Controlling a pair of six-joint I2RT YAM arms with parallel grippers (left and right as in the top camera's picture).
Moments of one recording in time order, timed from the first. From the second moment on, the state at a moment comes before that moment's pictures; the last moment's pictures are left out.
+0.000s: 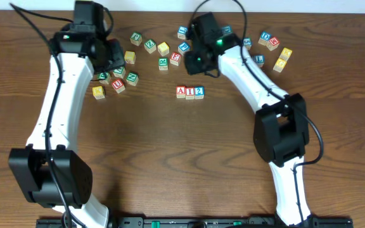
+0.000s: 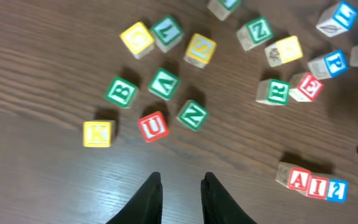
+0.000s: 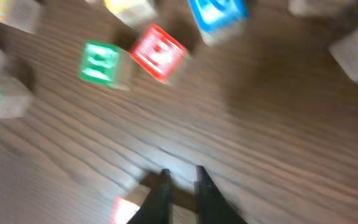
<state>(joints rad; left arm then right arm) -0.05 1.81 1.71 -1.00 0.00 -0.33 0.46 2.31 2.01 -0.79 -0.15 0.20</state>
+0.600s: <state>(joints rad) -0.04 1.81 1.71 -1.05 -0.01 -0.33 0.57 2.35 2.01 -0.72 -0.04 0.36</state>
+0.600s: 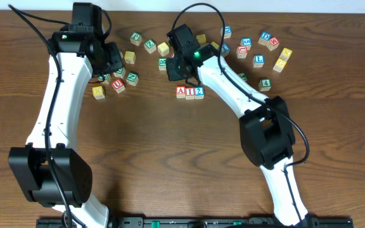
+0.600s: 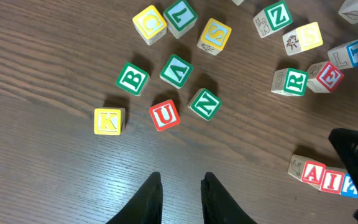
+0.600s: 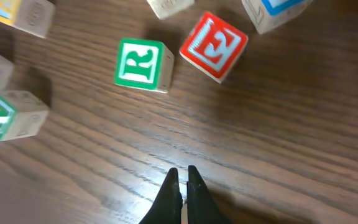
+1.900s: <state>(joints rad) -0.04 1.81 1.71 -1.04 -0.01 -0.32 0.57 2.42 2.01 -0.80 -0.05 0.42</state>
